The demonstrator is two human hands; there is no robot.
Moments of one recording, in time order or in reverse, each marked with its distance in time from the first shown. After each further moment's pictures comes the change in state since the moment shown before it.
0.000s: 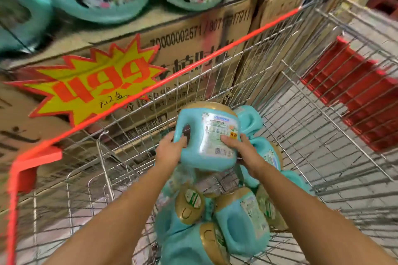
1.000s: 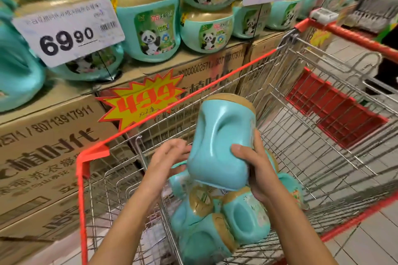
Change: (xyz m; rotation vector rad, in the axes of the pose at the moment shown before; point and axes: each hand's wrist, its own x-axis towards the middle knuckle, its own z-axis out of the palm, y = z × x) left_hand -0.175 0.055 -0.121 -0.354 -0.384 0.275; right_hand -0.188 -0.067 0.087 0.224 -0.028 -0.289
